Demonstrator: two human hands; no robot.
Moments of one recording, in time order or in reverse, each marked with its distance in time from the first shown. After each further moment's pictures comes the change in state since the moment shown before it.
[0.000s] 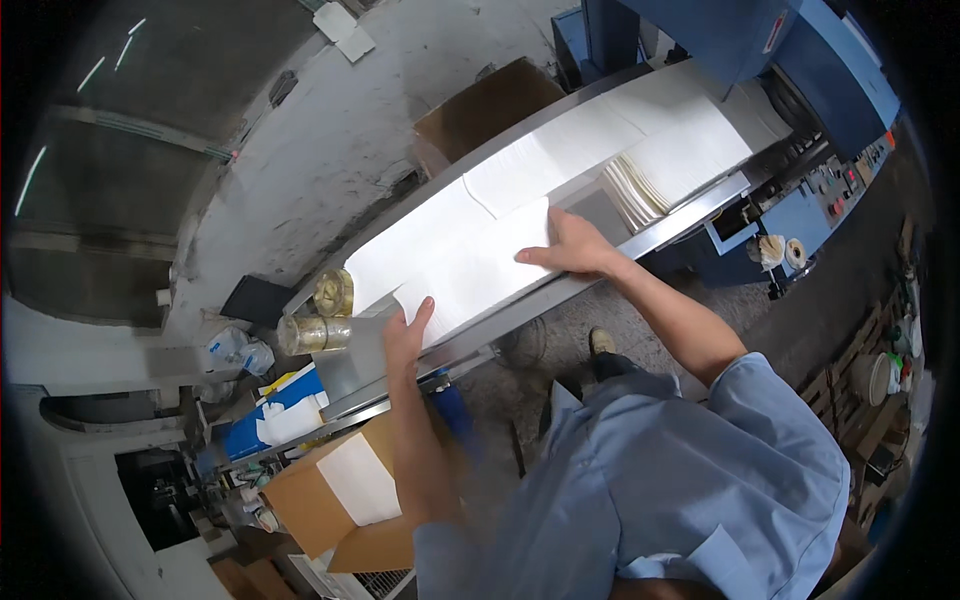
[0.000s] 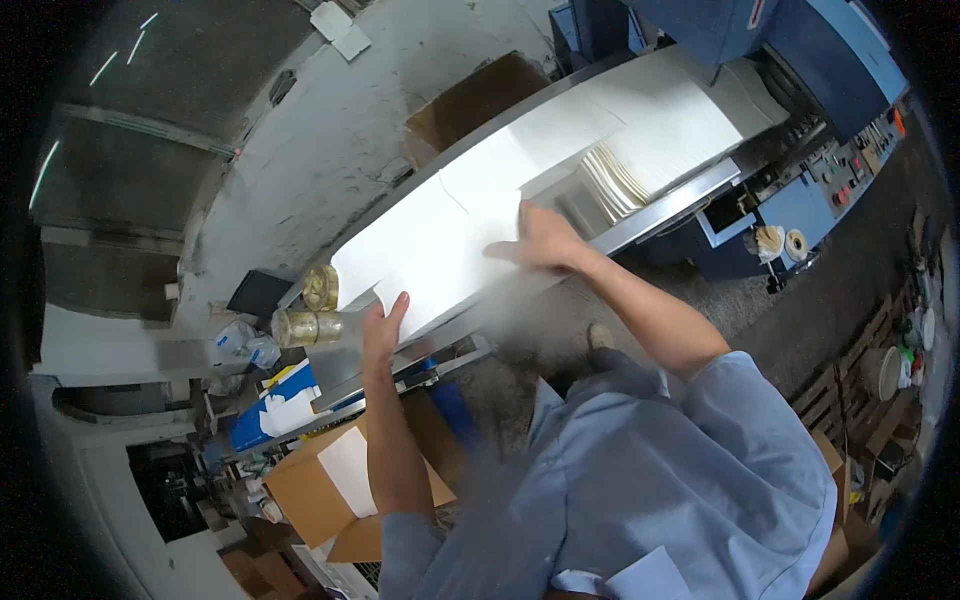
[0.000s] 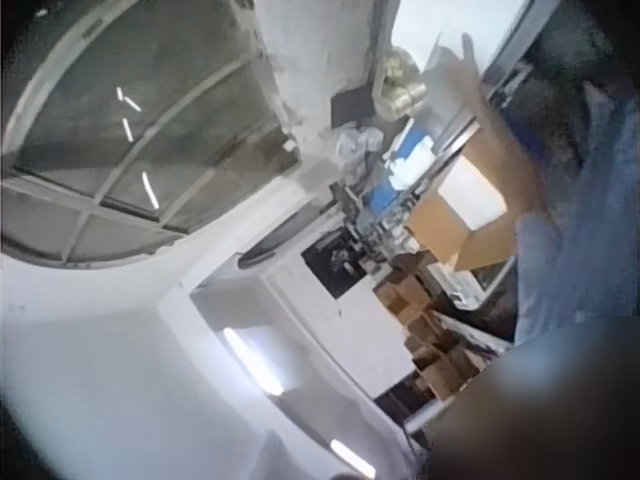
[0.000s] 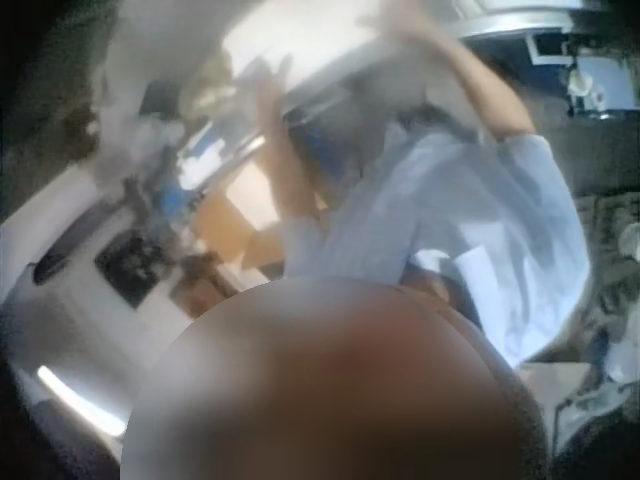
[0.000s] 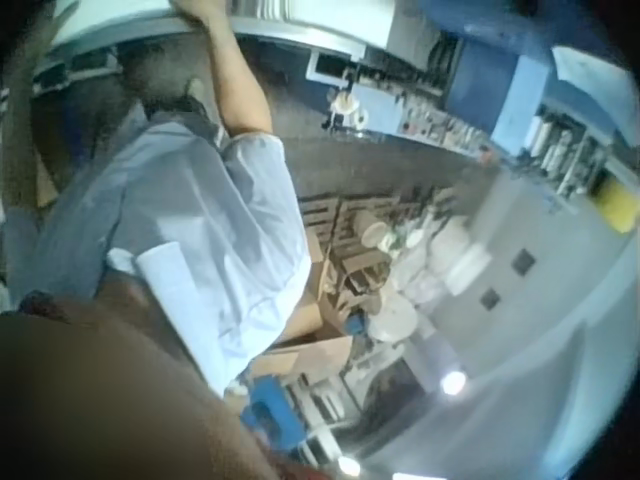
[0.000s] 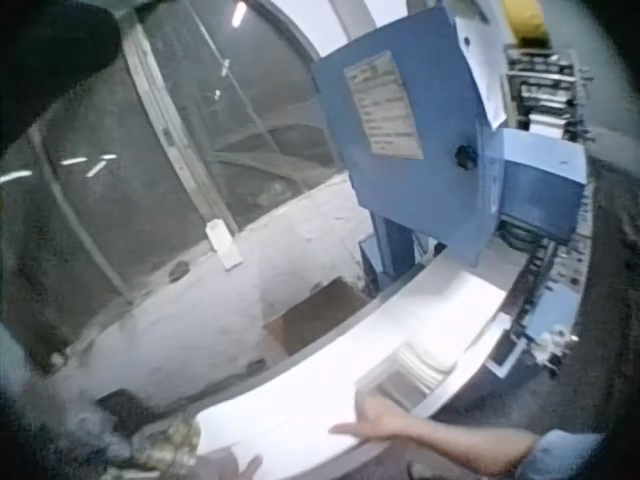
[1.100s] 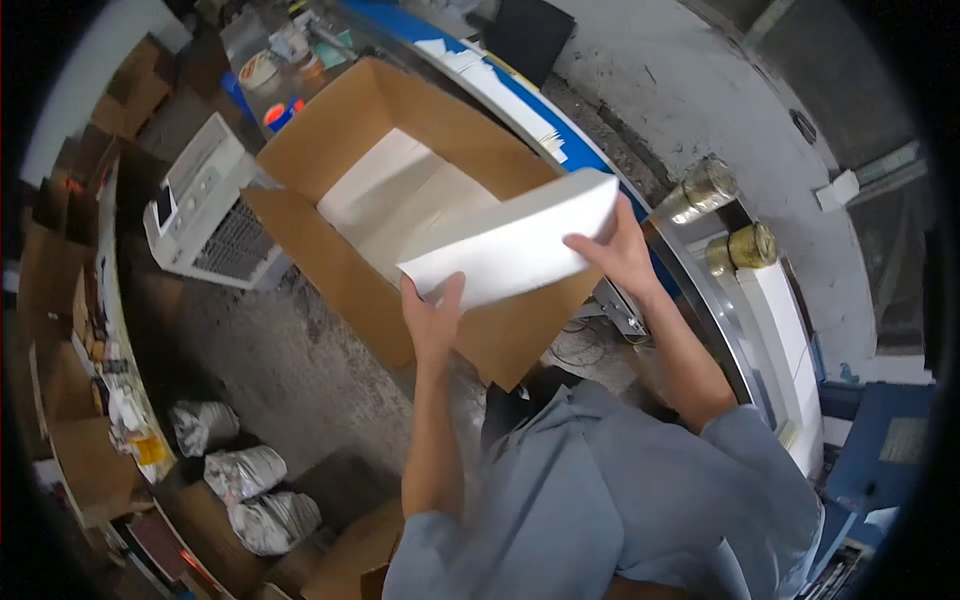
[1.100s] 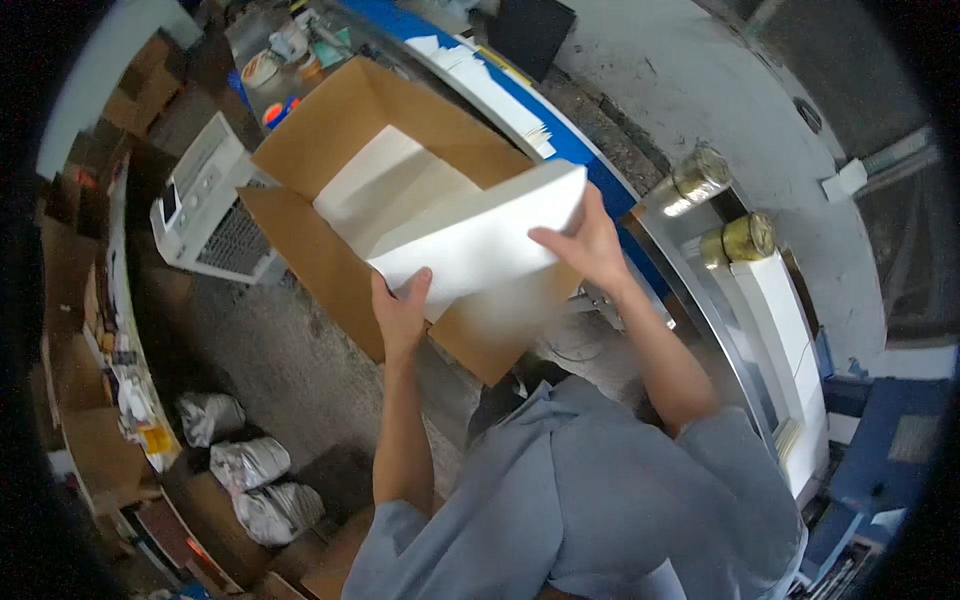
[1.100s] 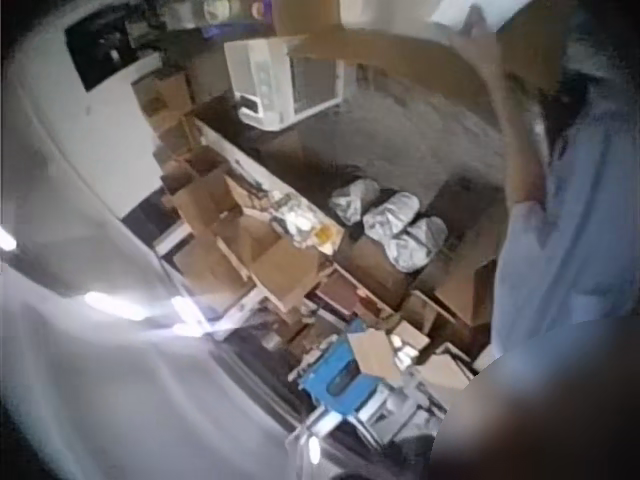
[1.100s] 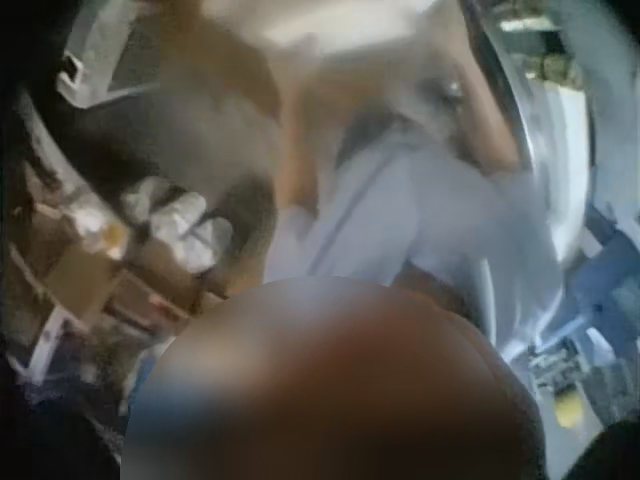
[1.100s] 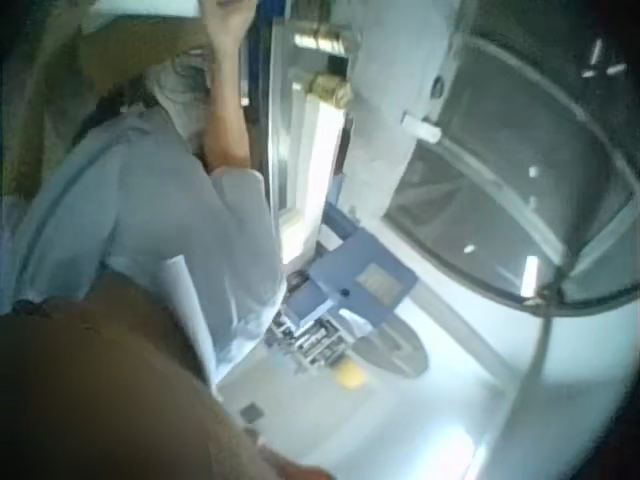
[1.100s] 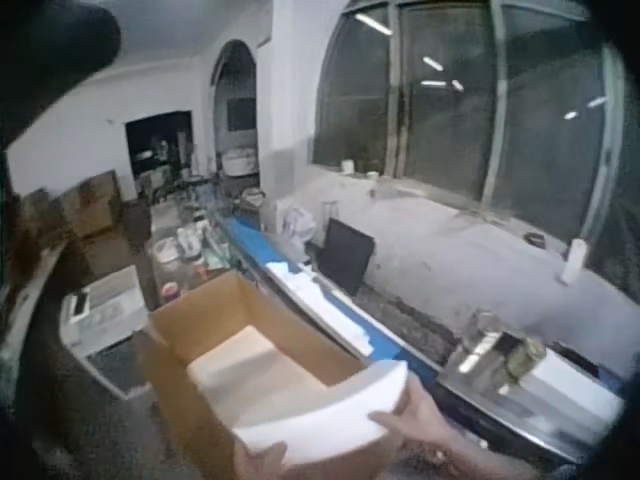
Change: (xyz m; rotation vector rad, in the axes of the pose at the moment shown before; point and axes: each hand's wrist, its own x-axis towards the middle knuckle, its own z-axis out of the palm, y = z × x) left_hand -0.393 -0.344 -0.267 -0.871 1.287 -0.133; right_hand -0.116 -0.342 0.559 0.017 -0.651 -0.699
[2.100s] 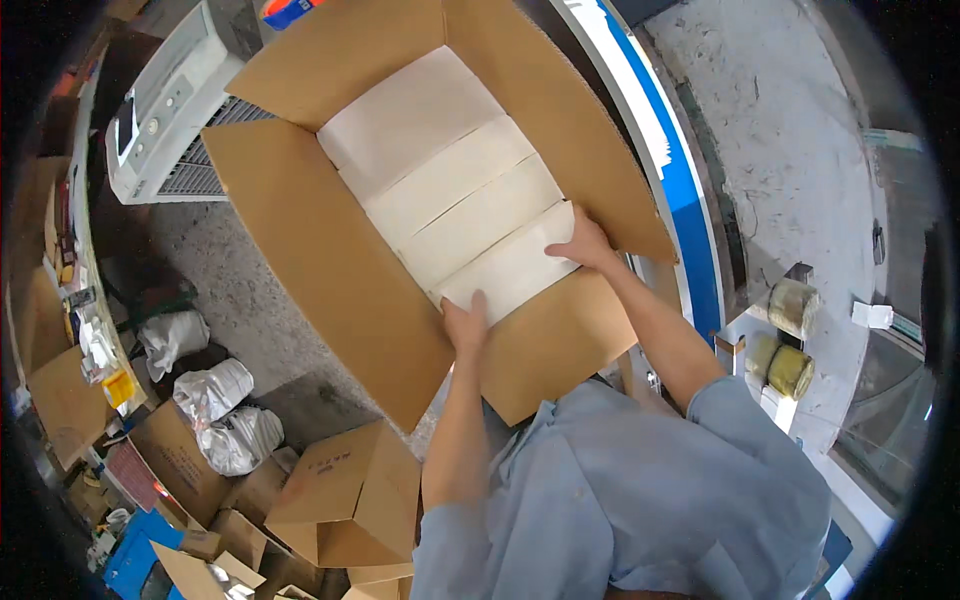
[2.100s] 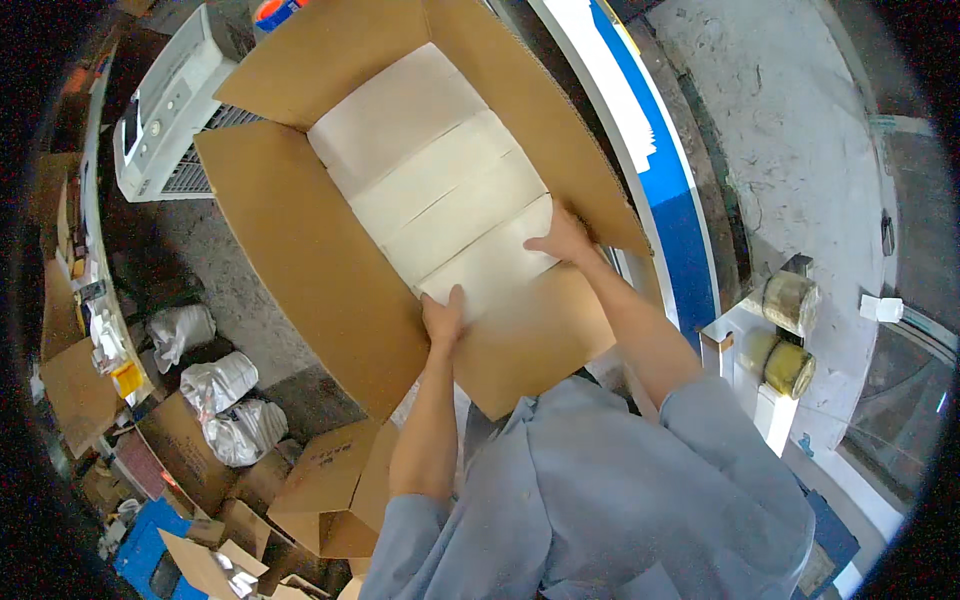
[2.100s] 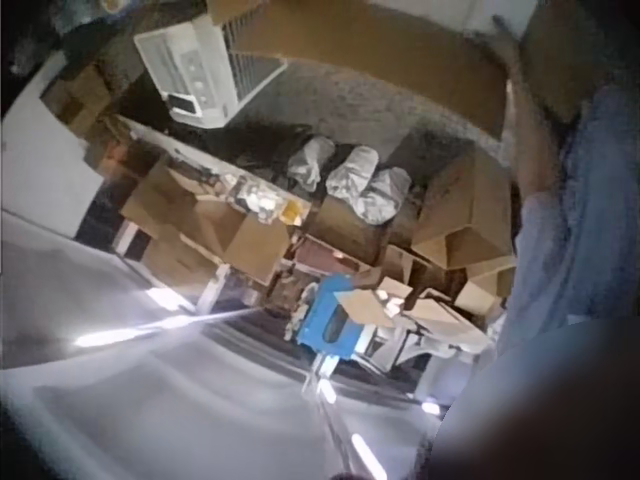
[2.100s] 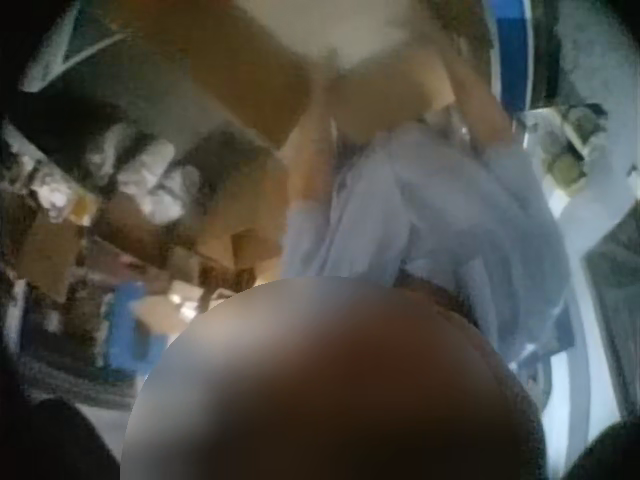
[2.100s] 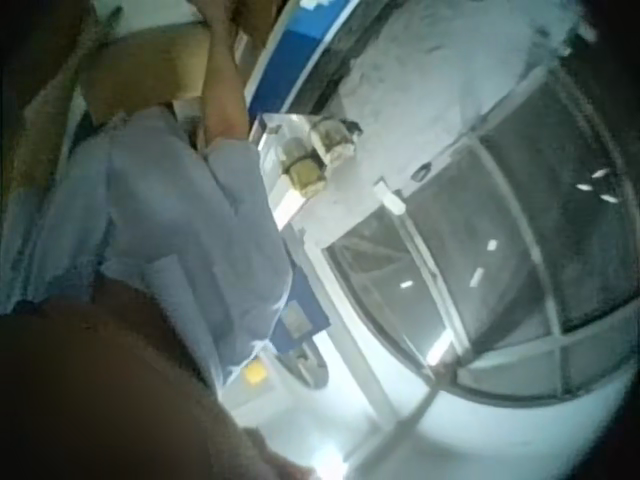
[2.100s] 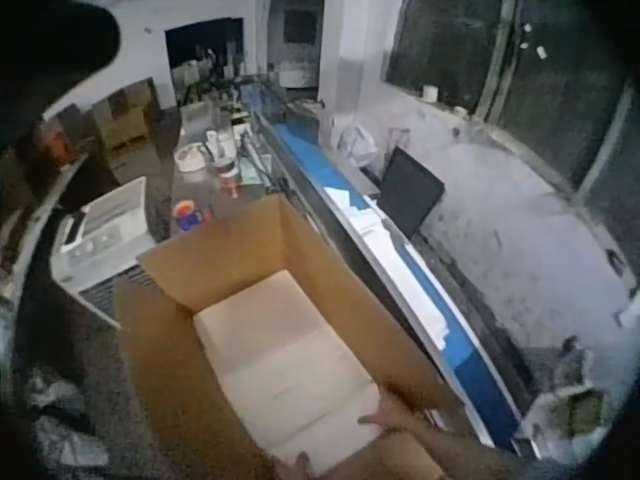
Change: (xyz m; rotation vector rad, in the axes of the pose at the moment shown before) left_hand 0.061 -0.254 -0.026 0.478 0.340 -0.642; right_hand 0.180 0.241 0.177 -0.559 -0.615 0.307
